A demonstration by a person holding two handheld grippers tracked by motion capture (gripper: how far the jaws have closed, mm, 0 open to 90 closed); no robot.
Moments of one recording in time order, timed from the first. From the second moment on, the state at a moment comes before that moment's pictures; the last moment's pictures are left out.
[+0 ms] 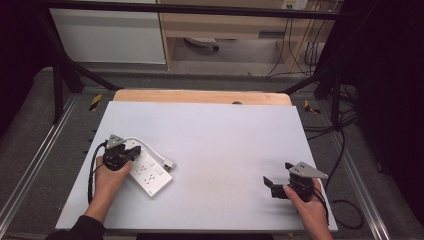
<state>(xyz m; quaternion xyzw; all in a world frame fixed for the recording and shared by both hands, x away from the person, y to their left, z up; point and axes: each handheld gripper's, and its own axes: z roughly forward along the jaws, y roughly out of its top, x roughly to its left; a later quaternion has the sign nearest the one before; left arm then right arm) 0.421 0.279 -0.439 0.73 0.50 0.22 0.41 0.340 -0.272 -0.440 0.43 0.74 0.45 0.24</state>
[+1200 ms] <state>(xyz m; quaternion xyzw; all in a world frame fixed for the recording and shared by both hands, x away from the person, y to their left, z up) 0.422 0.283 -0.440 0.73 0.50 0.20 0.42 0.339 -0.273 -0.440 0.43 0.74 0.45 0.24</state>
